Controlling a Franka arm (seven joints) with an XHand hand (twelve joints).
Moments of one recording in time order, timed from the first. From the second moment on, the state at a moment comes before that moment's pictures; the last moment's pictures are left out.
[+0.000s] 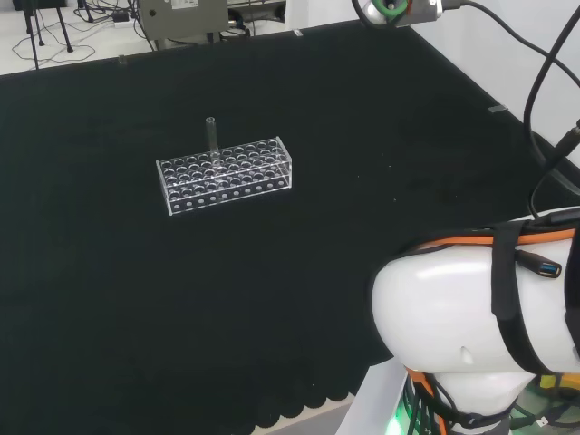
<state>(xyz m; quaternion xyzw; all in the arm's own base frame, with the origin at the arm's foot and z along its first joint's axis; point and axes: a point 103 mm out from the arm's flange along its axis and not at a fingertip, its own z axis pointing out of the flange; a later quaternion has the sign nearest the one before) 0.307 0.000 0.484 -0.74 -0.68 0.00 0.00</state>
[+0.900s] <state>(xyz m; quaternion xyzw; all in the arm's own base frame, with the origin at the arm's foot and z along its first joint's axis) 0.330 0.018 0.479 -0.72 -0.69 0.01 0.01</state>
